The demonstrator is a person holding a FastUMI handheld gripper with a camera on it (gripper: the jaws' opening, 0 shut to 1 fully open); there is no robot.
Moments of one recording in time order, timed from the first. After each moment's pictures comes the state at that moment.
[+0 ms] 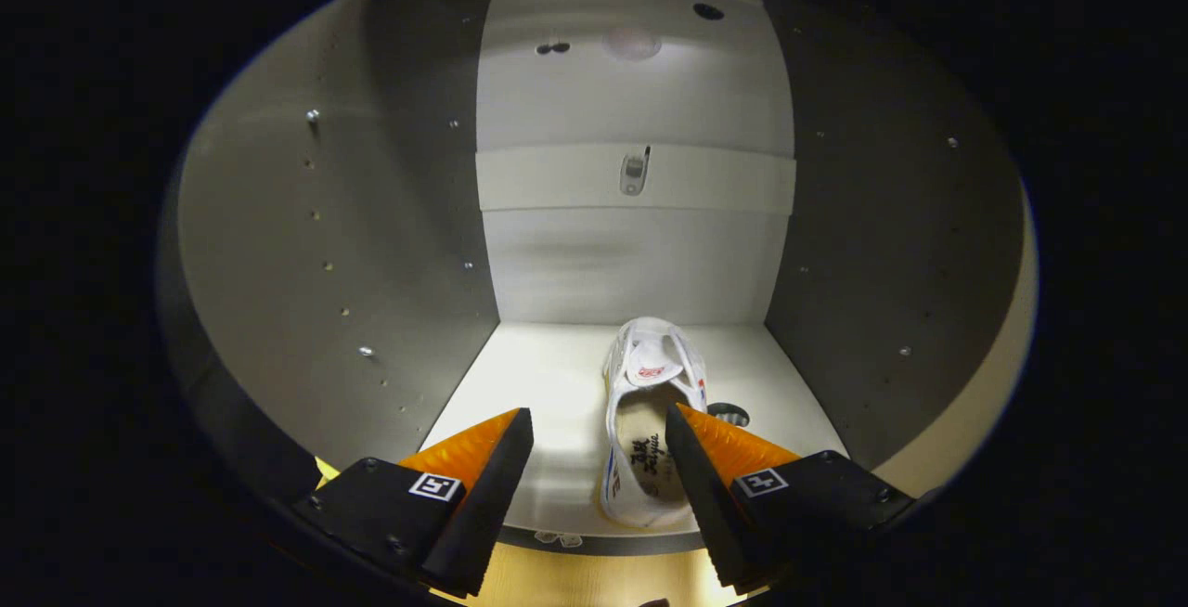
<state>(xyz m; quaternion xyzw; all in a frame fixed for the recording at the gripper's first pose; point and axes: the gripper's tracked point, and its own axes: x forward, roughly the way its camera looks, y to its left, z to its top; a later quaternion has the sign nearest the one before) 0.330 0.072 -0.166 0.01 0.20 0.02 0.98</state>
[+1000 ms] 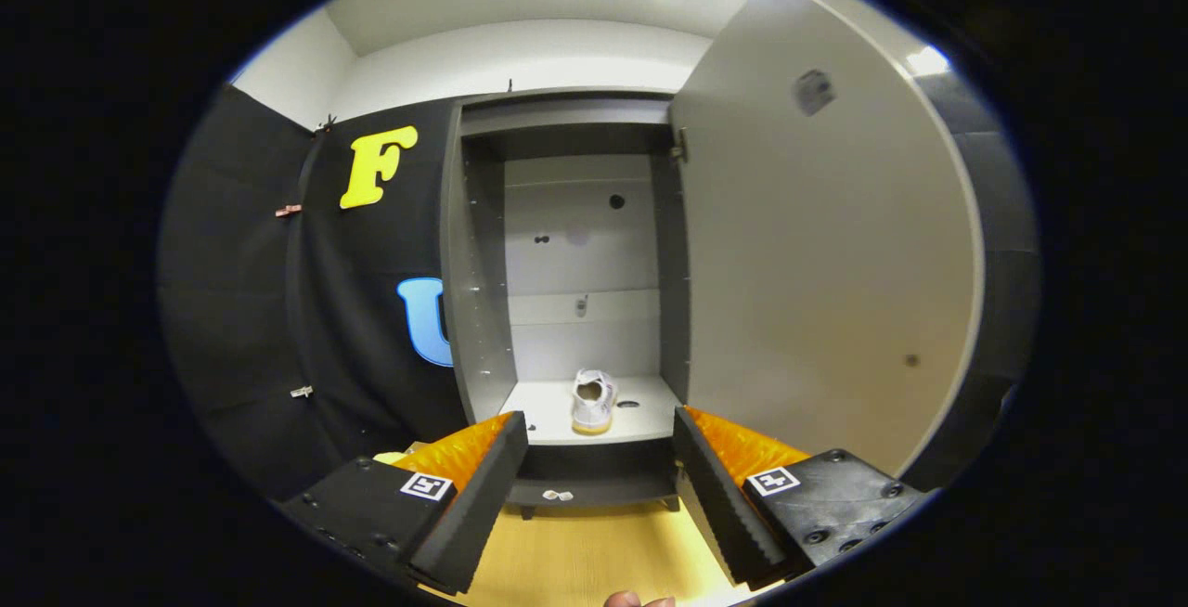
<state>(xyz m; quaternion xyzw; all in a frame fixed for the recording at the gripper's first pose) -0.002 0.024 -0.026 0.03 0.03 -0.06 1.00</state>
